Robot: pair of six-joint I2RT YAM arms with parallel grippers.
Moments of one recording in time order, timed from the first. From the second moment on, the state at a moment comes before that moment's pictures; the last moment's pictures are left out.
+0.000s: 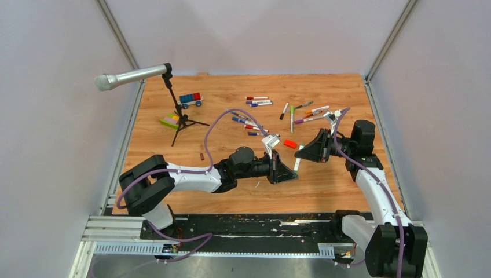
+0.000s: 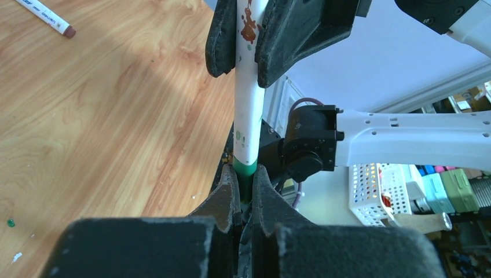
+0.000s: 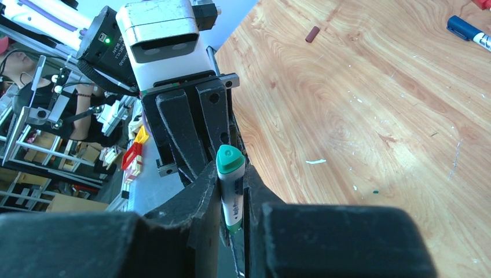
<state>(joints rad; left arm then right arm) -1.09 1.60 0.75 0.77 0.33 -0.76 -0.03 1.00 0.61 0.00 -1.36 0.39</state>
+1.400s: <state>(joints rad) -1.25 1.61 0.58 0.72 0.36 -0.75 -0.06 1.20 1.22 -0.14 -1.20 0.38</state>
